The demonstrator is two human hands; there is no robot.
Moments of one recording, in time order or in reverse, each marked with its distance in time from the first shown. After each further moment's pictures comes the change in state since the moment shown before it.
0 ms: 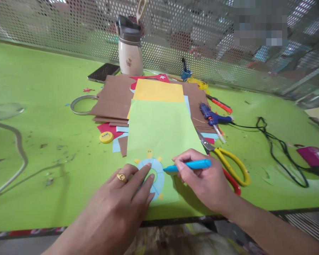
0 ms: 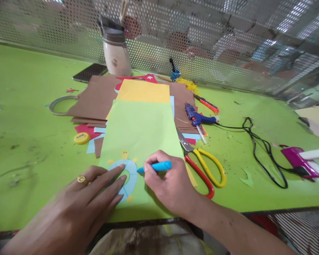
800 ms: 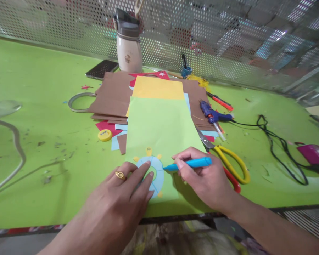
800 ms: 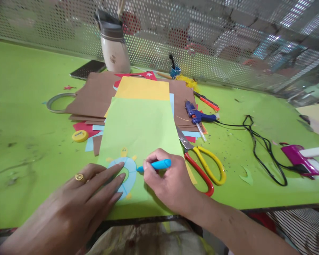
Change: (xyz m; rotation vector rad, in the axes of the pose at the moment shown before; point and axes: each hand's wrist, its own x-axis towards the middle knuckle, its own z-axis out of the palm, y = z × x) left_hand -0.003 -0.001 0.001 0.010 0.007 0.004; right_hand -0.001 0.001 -0.001 -0.027 0.010 0.002
